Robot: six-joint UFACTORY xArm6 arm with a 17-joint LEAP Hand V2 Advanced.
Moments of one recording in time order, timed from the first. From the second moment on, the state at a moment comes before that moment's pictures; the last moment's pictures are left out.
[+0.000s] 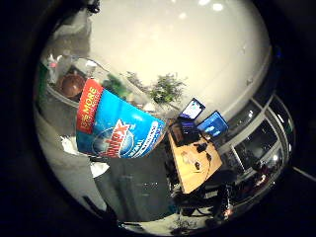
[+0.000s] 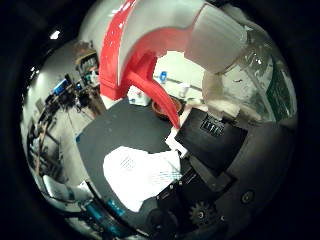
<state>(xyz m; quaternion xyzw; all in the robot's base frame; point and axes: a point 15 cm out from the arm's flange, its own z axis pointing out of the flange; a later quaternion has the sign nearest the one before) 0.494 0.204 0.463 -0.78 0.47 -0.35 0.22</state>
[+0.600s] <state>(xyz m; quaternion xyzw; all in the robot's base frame) 0.463 0.235 0.381 -0.81 0.46 -0.31 0.19</state>
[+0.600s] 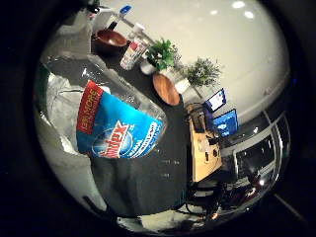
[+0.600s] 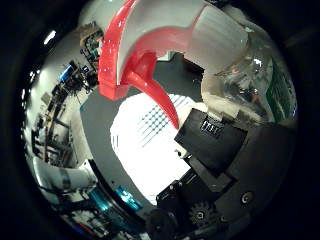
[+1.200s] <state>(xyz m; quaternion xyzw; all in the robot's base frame) 0.473 0.254 0.476 -0.78 0.50 -0.22 0.30</state>
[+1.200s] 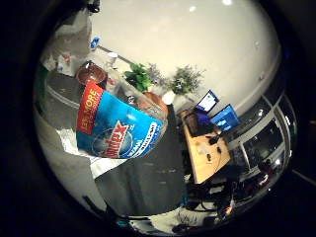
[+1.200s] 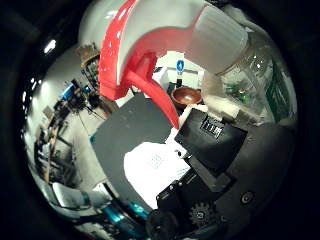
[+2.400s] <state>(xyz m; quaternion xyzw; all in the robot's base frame) 0.431 0.491 0.417 -0.76 0.34 0.14 0.54</state>
